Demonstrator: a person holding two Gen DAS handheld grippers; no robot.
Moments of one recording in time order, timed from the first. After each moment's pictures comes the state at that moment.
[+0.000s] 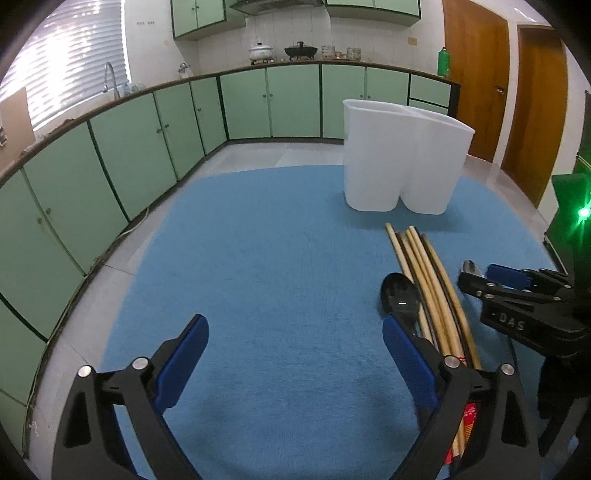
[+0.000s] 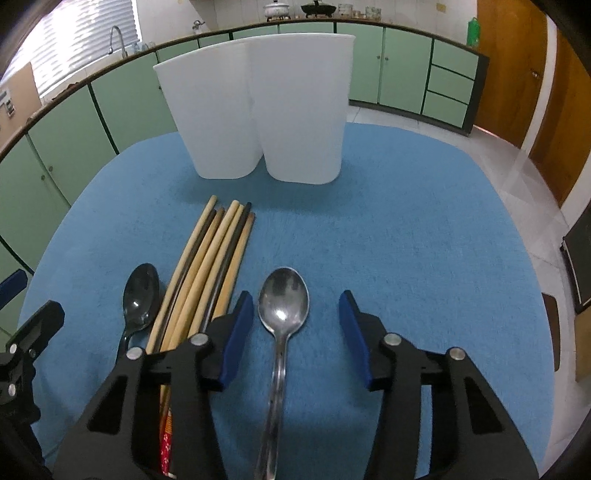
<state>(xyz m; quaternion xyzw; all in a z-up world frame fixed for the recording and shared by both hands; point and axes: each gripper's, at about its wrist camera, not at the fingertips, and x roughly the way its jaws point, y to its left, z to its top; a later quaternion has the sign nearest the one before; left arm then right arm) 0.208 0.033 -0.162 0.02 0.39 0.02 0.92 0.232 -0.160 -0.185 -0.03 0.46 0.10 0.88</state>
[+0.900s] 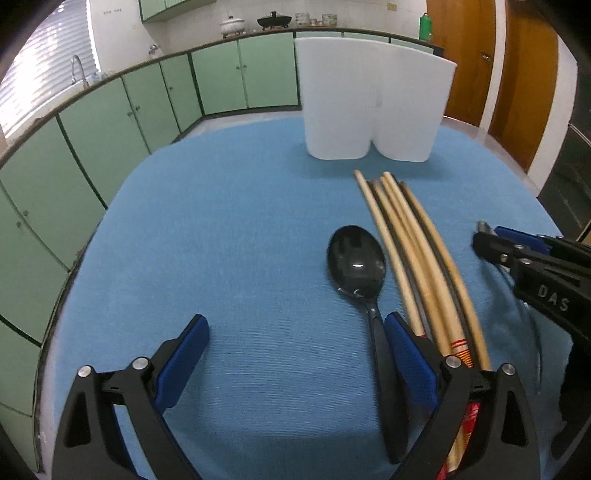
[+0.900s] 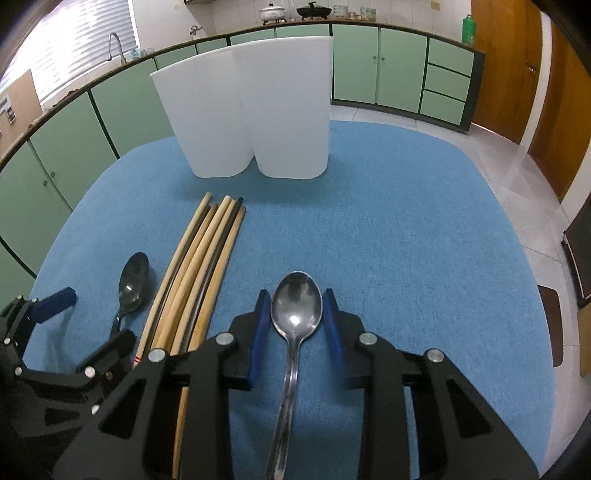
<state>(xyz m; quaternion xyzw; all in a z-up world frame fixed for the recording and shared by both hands) 0.229 0.007 -0.200 0.05 0.45 -0.01 0.89 0.224 -0.170 -0.182 -0.01 0.45 0.09 0.89</state>
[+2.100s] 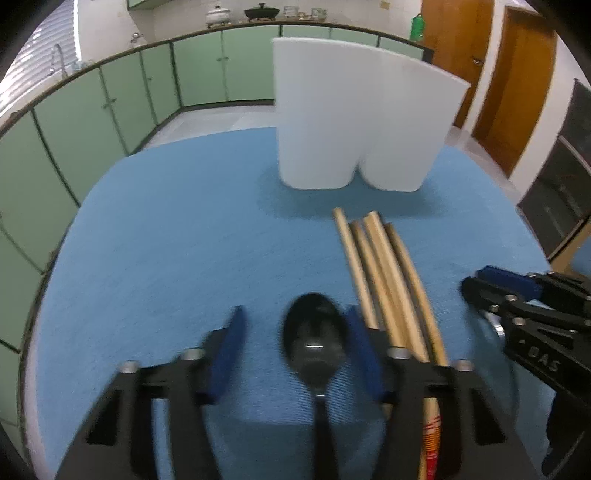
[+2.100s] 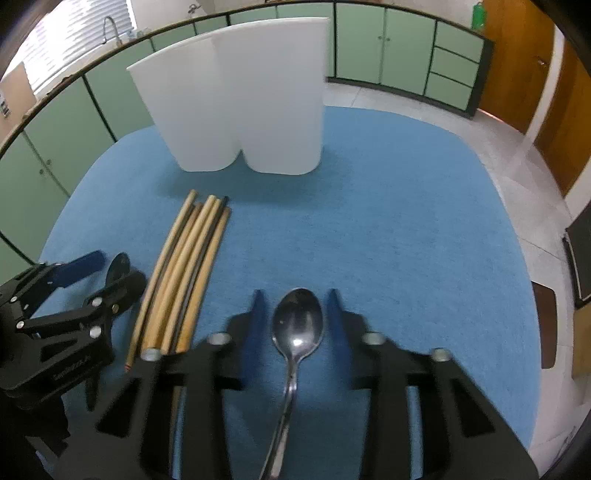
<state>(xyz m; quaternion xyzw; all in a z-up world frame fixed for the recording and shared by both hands) 0.278 0.000 -0.192 0.01 0.47 -0.07 0.88 0.268 -0.160 -0.173 -0.02 0.50 0.10 0.86</state>
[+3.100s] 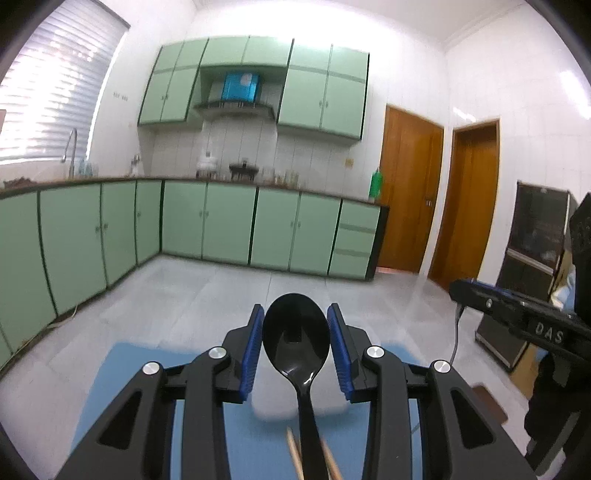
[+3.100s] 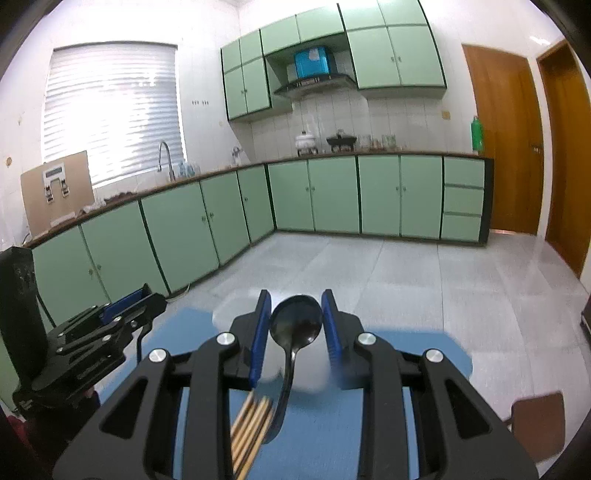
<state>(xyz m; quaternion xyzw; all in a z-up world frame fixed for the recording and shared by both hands) 0.264 0.019 -0.033 -0.06 0.14 -0.13 0.98 0.264 -0.207 0.015 0.03 0.20 0.16 0.97</state>
